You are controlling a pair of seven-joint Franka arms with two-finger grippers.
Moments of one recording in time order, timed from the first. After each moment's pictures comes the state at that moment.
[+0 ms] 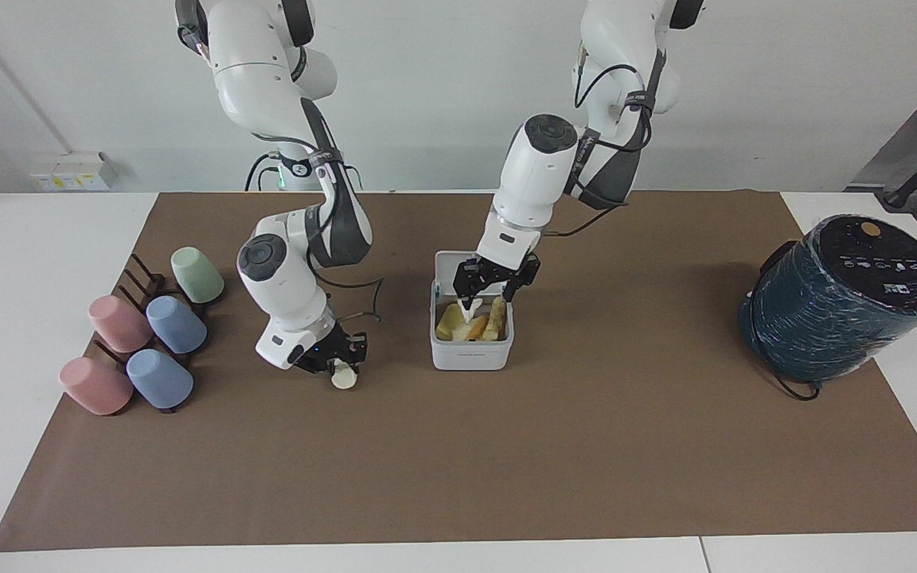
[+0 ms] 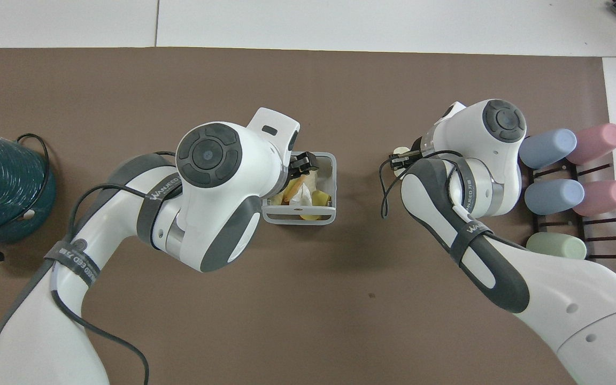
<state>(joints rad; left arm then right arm) -0.50 0.26 -0.11 -1.71 -0.09 2.18 -0.84 0.21 0.45 0.00 -1.82 0.20 2.33 -0.06</state>
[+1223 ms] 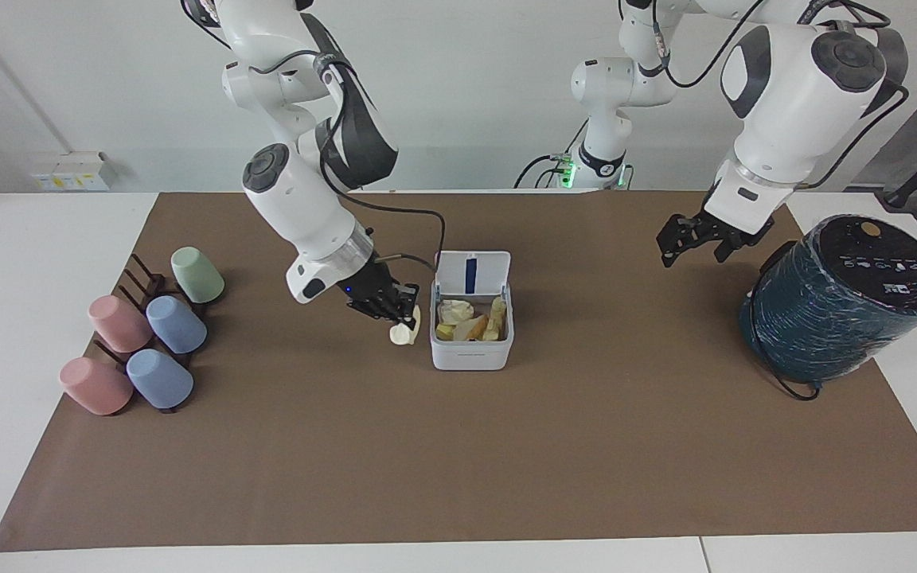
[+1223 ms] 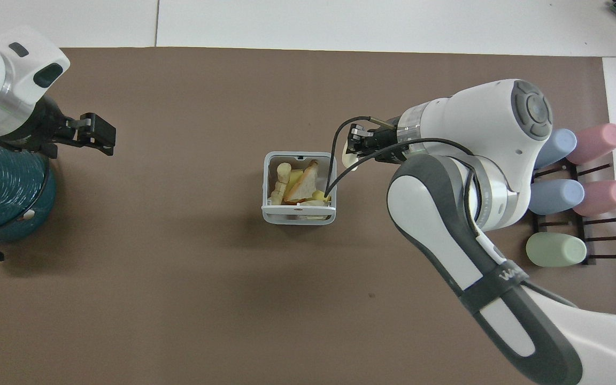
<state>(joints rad) -0.09 0.18 -0.09 -1.42 0.03 1.53 -0.12 0.26 0.28 0.11 -1.73 0.45 2.25 0.43</state>
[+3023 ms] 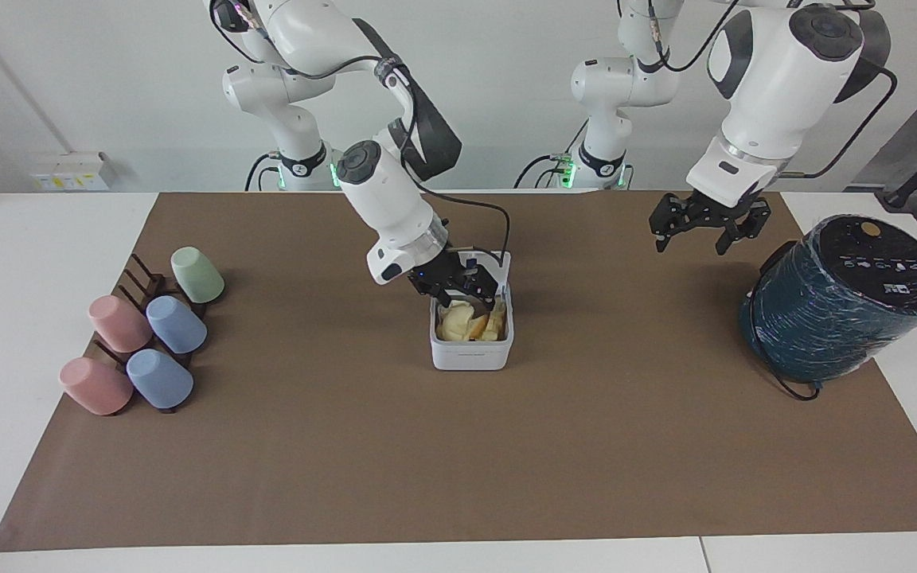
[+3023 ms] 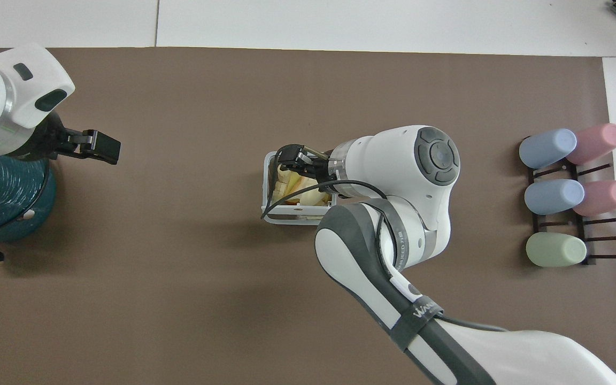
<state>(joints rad) -0.10 0.08 -0.10 -1.55 0.01 1.65 -0.04 0.41 0.31 0.11 -1.78 0.45 2.40 0.64</state>
